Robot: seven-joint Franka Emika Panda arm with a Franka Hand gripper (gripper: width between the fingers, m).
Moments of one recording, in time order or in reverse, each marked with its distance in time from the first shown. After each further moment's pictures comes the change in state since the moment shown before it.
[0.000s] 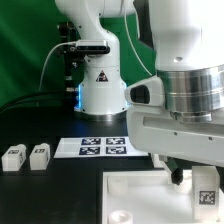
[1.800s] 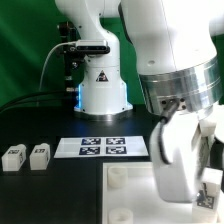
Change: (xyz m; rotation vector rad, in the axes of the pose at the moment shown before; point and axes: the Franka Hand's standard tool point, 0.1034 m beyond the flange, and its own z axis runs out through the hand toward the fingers) arm 0.007 0.003 -0.003 0.032 -0.192 1.636
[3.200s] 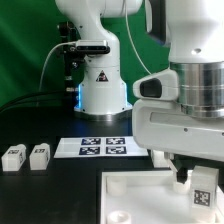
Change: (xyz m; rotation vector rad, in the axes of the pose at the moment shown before) arm -0.012 0.003 0.000 0.000 0.187 -1.647
